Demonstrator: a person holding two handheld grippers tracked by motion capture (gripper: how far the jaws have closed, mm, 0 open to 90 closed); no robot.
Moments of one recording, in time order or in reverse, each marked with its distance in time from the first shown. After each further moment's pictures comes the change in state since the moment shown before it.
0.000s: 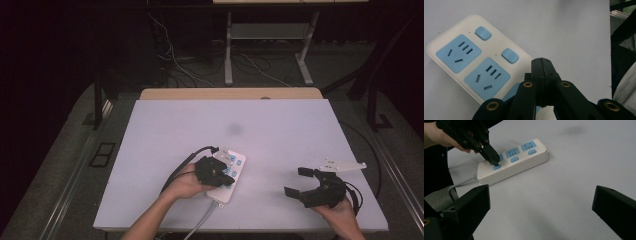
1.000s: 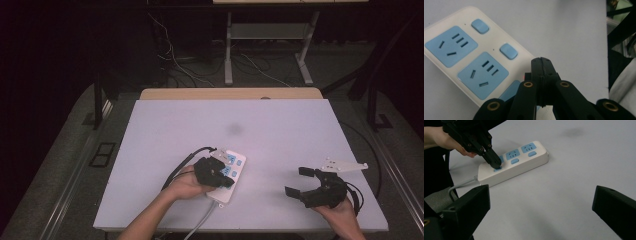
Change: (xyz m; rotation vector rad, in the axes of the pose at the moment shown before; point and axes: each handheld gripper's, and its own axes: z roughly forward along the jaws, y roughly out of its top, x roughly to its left) left arm 0.006 -0.006 0.004 -0.023 -0.037 -0.056; right arm 0.000 0.000 -0.002 -0.011 -0.003 -0.001
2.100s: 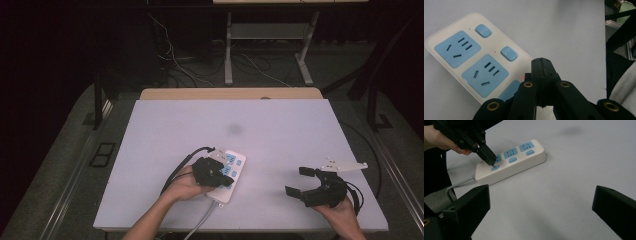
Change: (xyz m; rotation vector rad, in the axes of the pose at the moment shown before) left arm -0.006 0.001 -0.010 -0.031 0.030 0.017; right arm -0.003 -0.001 0.000 0.007 -0.005 0.006
